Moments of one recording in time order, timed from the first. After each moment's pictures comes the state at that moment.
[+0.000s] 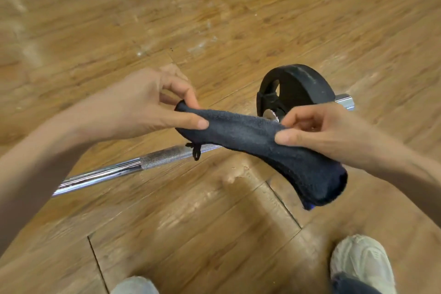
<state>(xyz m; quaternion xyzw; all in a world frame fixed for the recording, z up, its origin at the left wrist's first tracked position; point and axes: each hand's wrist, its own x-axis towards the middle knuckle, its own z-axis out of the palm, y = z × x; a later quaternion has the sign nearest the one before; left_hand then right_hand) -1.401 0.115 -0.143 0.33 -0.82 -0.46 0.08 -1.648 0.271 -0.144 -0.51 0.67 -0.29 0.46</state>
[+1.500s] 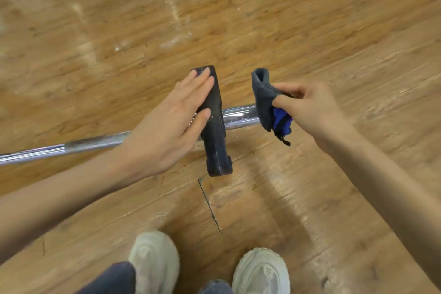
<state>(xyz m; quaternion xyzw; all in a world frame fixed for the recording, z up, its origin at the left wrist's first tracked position) -1.598 0.236 -0.163 0.40 -0.88 -0.23 0.08 -1.841 0.280 -0.177 -0.44 0.70 -0.40 0.40</state>
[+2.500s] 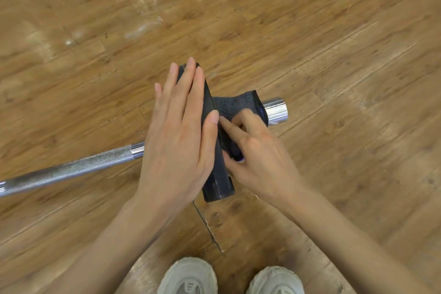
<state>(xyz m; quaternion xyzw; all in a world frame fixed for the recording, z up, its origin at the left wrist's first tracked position) -1.634 0.225 -0.222 0.43 -0.86 -0.14 0.24 -1.775 0.283 -0.261 -0.69 0.68 -0.22 0.14</state>
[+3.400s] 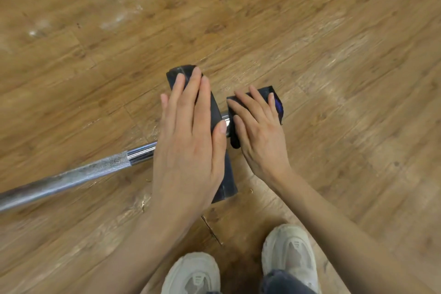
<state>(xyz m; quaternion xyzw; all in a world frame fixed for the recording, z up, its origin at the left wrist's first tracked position) -1.637 0.225 -0.219 0.43 -0.84 -0.19 0.26 -1.789 0.261 -0.299 -0.62 0.74 -0.25 -0.02</state>
